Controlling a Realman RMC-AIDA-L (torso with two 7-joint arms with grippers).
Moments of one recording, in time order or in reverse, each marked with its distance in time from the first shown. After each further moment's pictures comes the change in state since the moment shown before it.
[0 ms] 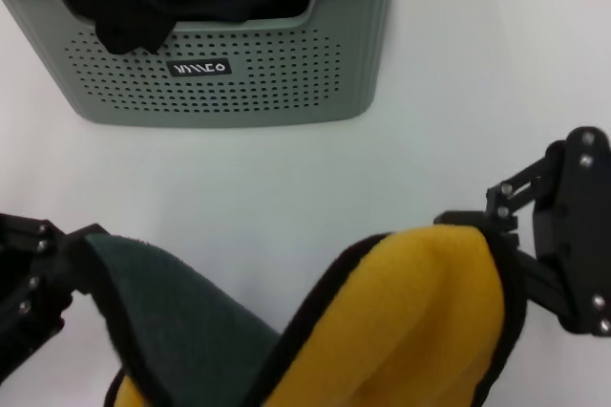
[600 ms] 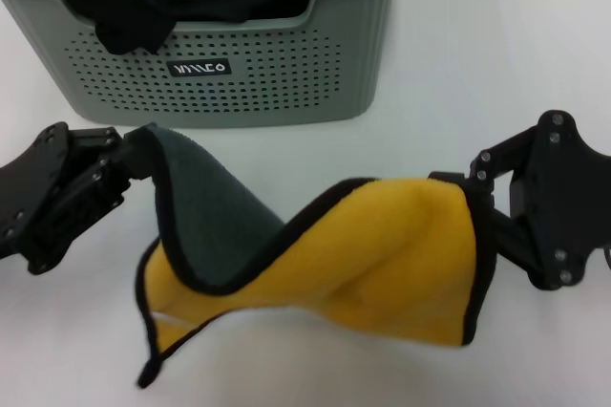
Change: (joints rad) left arm -0.311 0.003 -0.206 -0.390 0.198 -0.002 0.006; right arm 0.078 -0.004 0.001 0.224 -0.004 -0.065 -0.075
